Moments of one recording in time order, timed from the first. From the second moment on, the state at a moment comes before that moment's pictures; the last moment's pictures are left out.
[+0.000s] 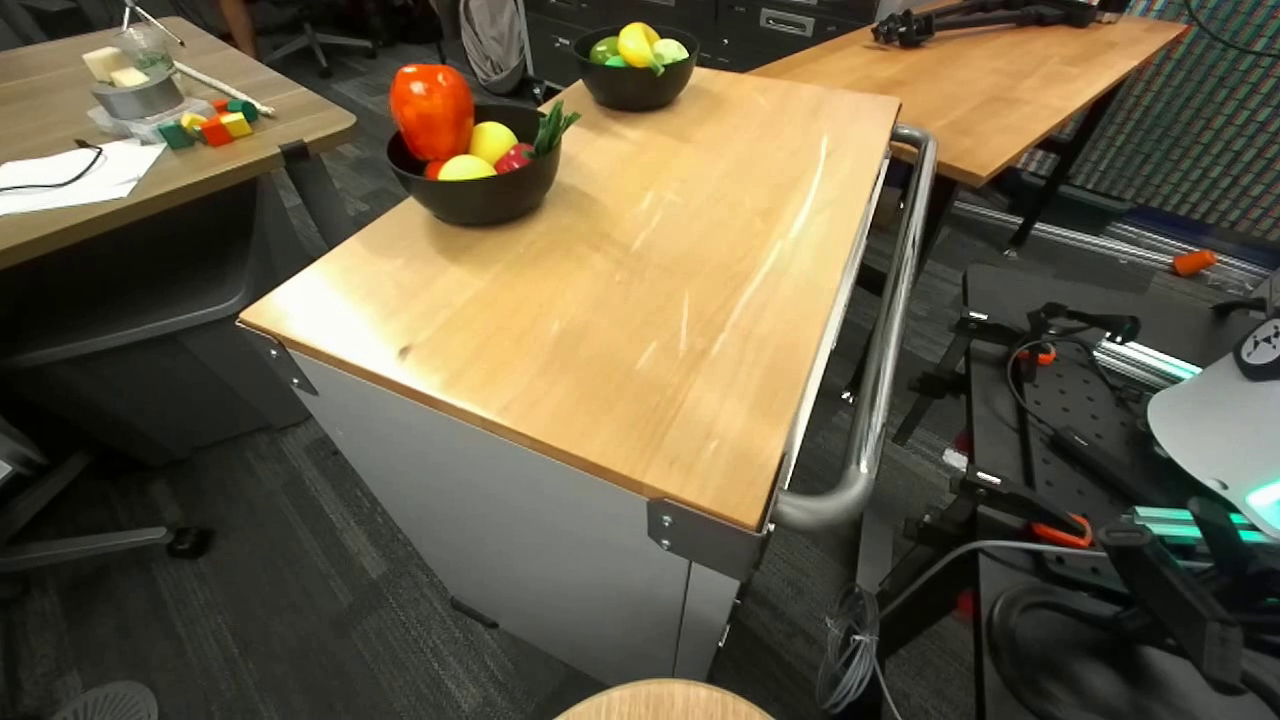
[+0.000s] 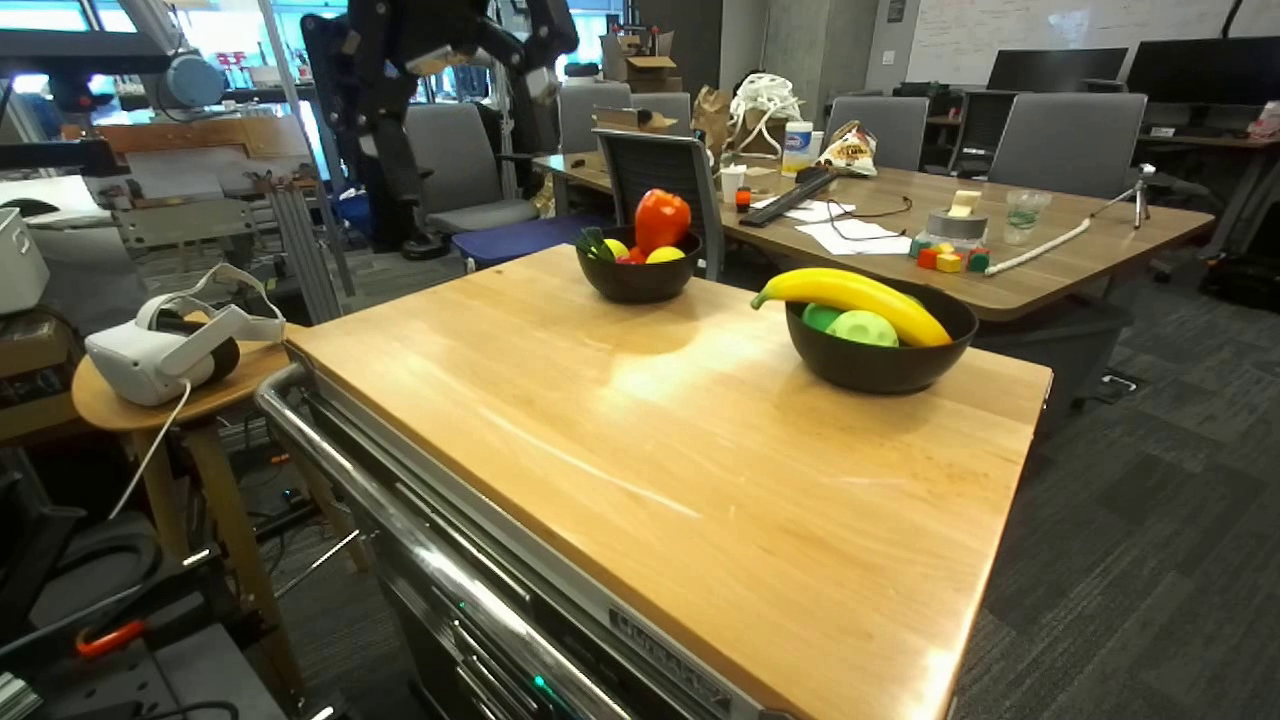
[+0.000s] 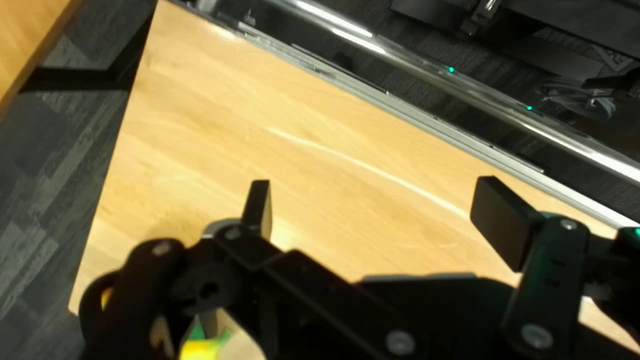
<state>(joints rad) -0.03 -0.48 -0.06 -2.41 -0.41 1.89 -0.37</state>
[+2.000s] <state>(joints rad) 0.06 0.13 -0.02 -1.97 0.08 2.35 -0.53</state>
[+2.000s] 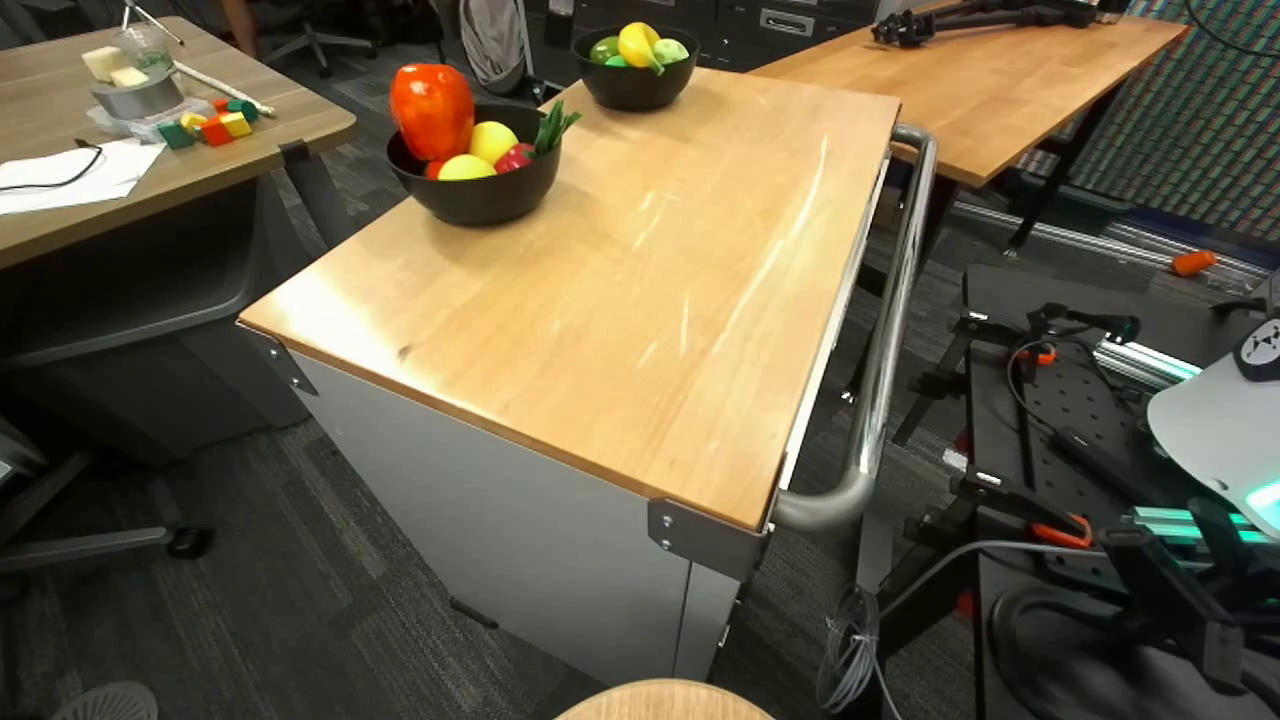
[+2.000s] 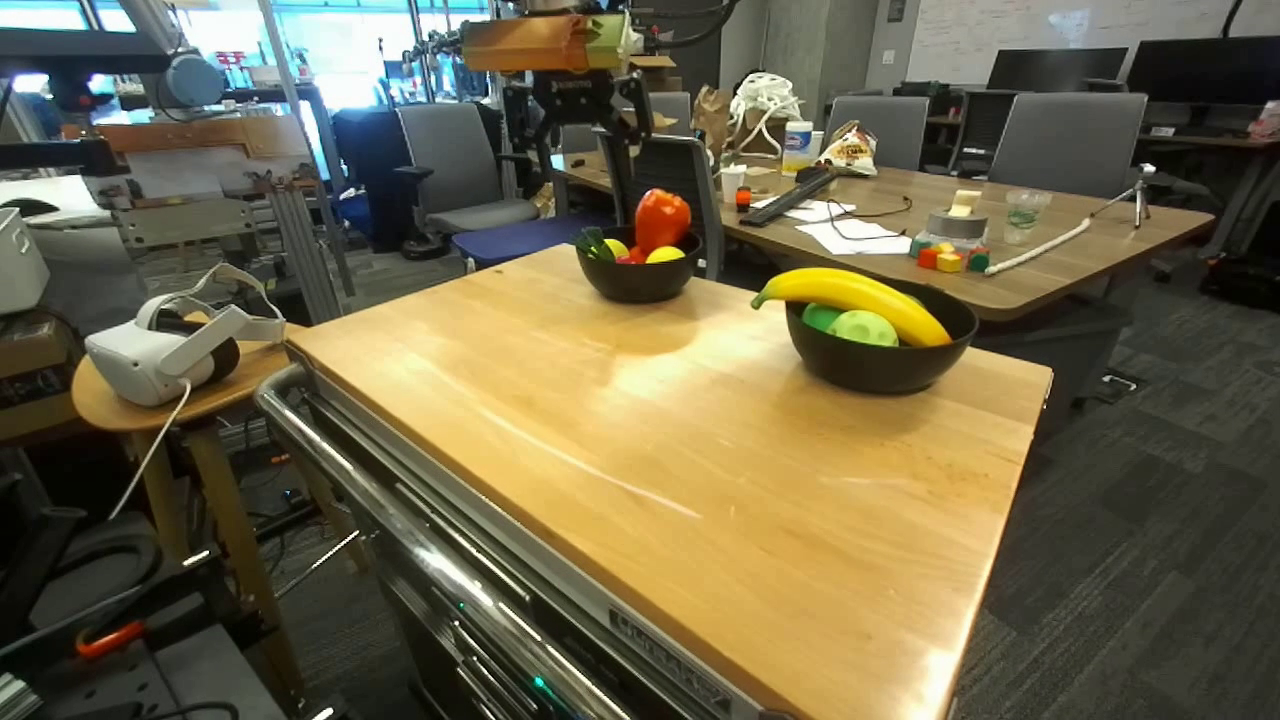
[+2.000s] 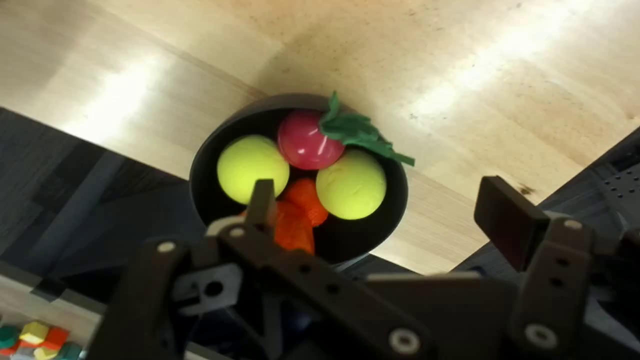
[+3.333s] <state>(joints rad) -0.03 0.61 0.06 -1.40 -0.02 2.35 -0.53</state>
